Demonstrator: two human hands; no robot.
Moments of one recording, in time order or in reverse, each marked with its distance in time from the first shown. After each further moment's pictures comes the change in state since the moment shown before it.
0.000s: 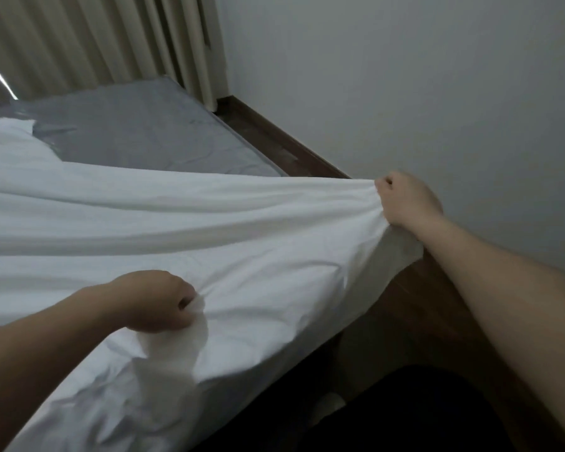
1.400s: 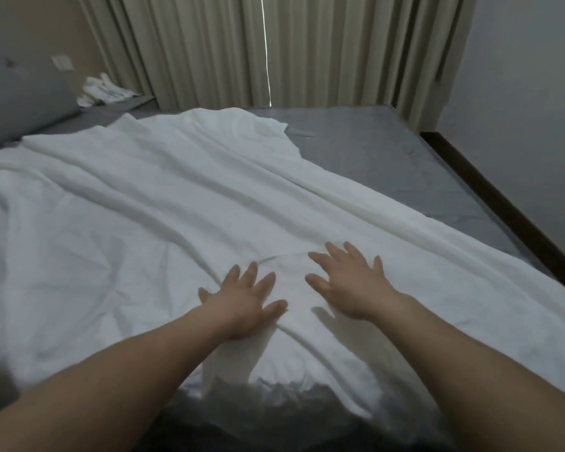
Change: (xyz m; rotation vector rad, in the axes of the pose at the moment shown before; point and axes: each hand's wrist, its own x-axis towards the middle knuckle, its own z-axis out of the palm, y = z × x) left_hand -0.116 -0.099 0.131 -0.607 0.066 -0.655; right_hand -0.175 -0.324 0.142 -0.173 -0.639 -0.908
